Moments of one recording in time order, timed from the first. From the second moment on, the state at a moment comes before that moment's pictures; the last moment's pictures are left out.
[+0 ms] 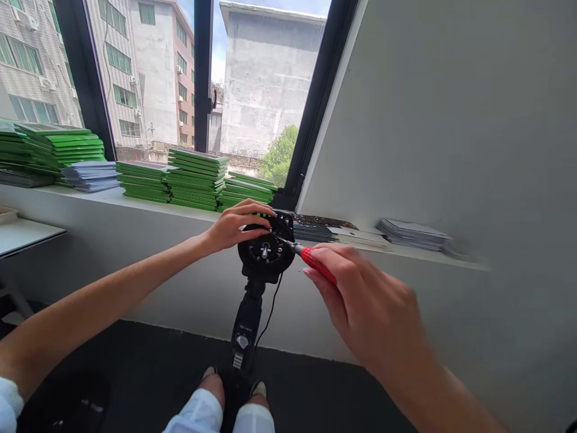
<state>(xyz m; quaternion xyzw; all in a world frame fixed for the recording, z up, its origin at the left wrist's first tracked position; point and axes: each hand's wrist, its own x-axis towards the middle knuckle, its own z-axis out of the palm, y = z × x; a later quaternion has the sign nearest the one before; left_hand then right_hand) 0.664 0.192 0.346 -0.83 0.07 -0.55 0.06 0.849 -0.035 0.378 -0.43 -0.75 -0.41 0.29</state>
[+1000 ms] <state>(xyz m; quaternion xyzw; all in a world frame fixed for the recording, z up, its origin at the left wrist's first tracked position) 0.676 0.202 0.324 -0.81 0.02 -0.57 -0.11 0.769 -0.024 0.466 -0.62 -0.62 -0.47 -0.06</state>
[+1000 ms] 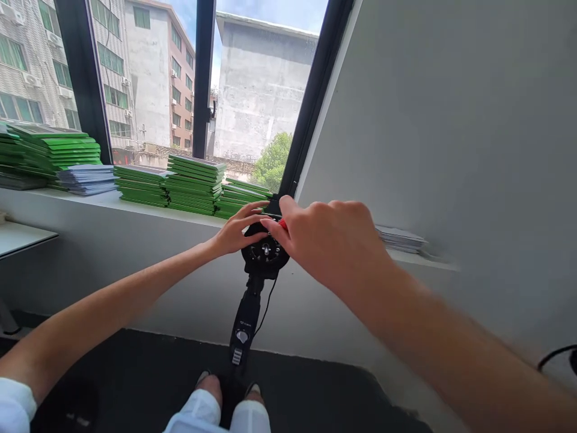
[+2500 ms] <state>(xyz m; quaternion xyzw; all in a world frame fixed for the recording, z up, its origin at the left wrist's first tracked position) 0.692 0.187 0.327 -0.78 -0.06 -0.52 -0.35 0.764 -0.037 0.465 -0.57 -0.68 -0.43 -0.14</state>
